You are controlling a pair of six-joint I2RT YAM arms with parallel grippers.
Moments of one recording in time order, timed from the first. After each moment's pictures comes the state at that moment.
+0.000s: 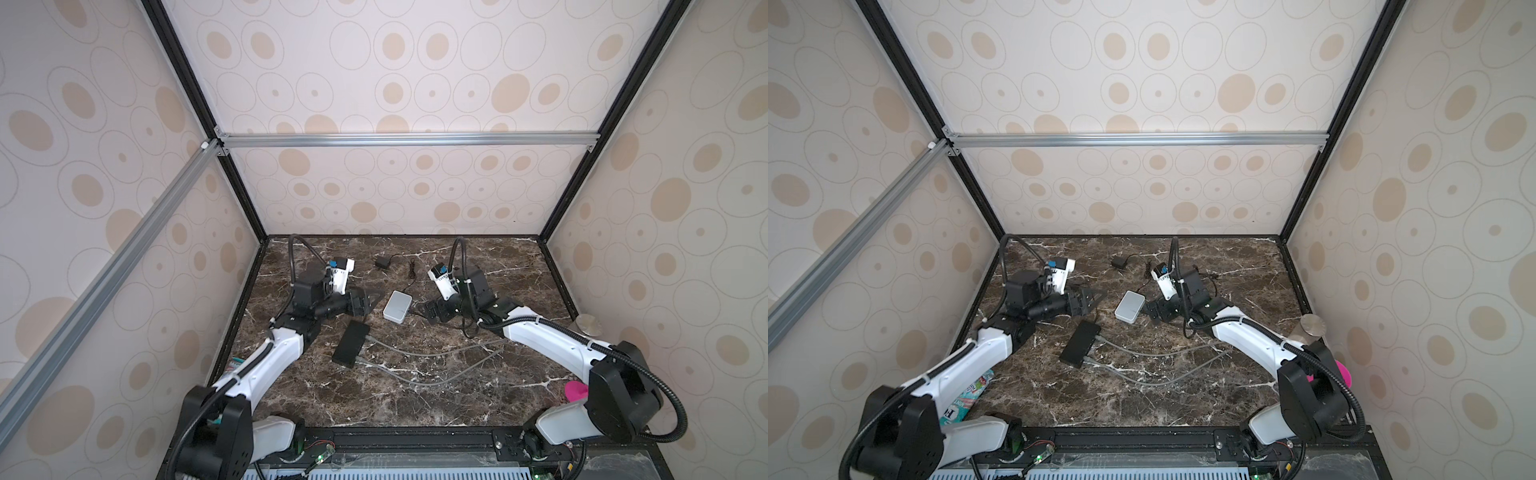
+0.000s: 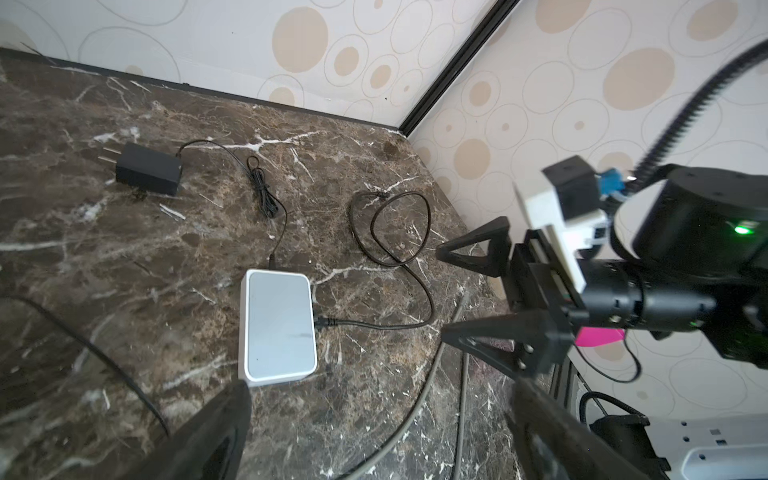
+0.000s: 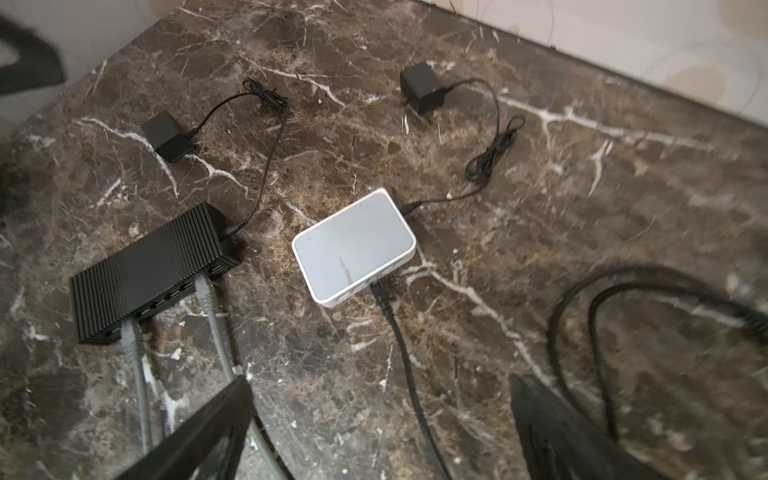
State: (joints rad) left arm -0.26 1.17 0.67 0.11 0.66 -0.43; right arm 0.56 1.45 0.92 -0.18 -0.14 0.08
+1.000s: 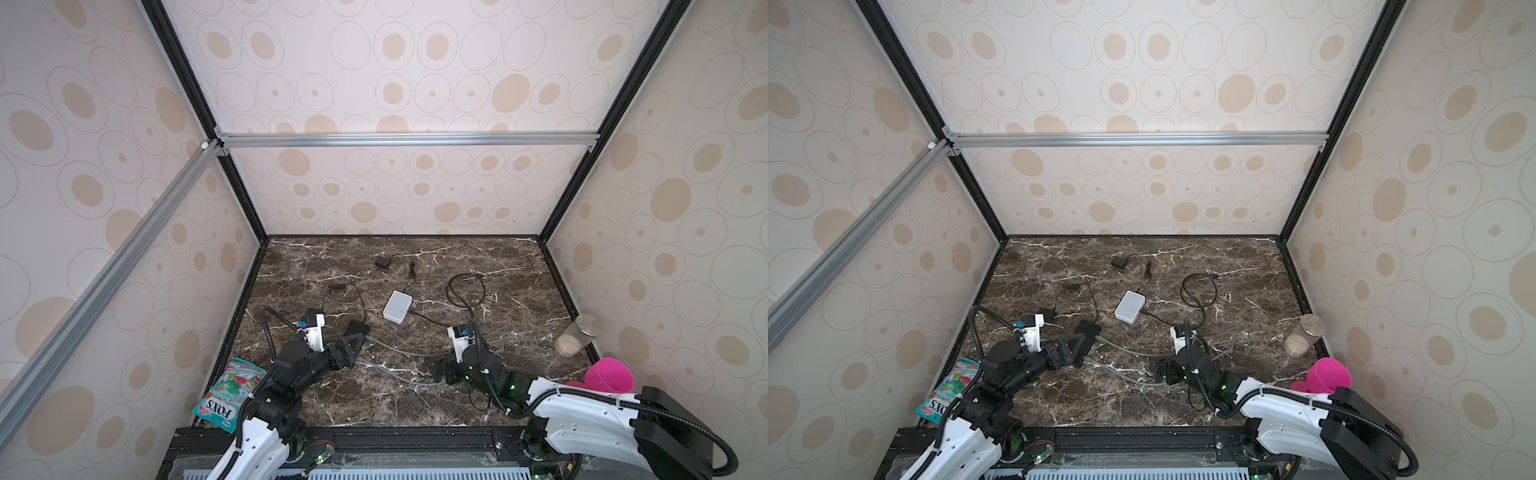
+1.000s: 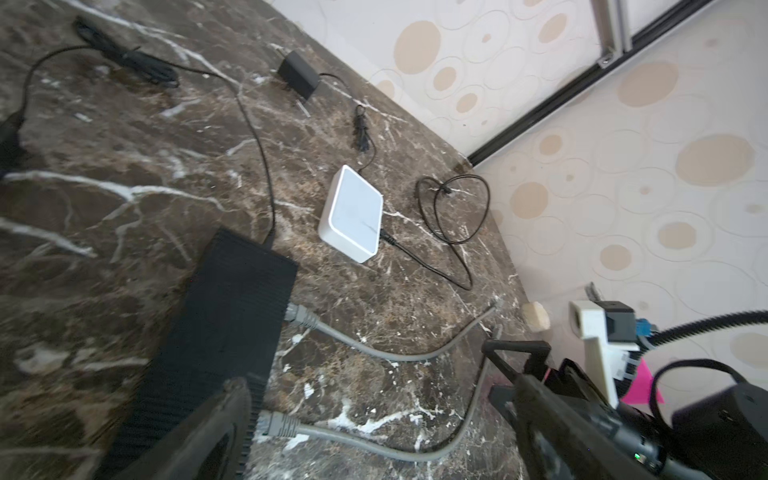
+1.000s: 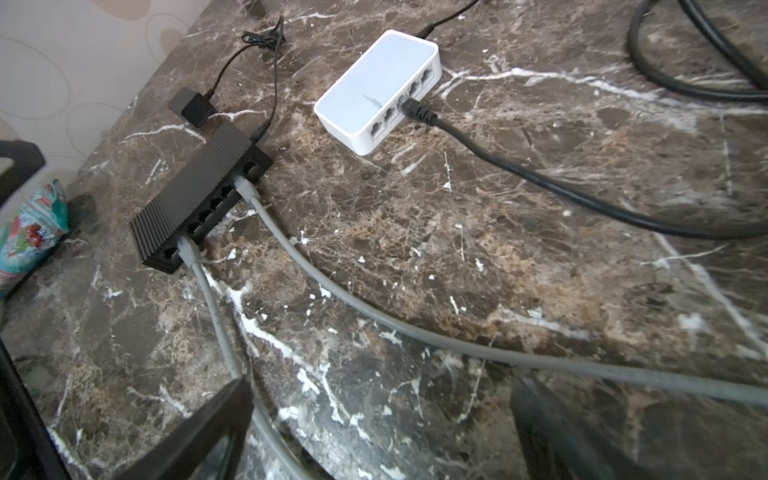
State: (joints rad) left arm -0.37 0.48 0.22 -0.12 0.24 -0.74; right arm 0.91 1.07 0.29 0.20 0.17 0.58
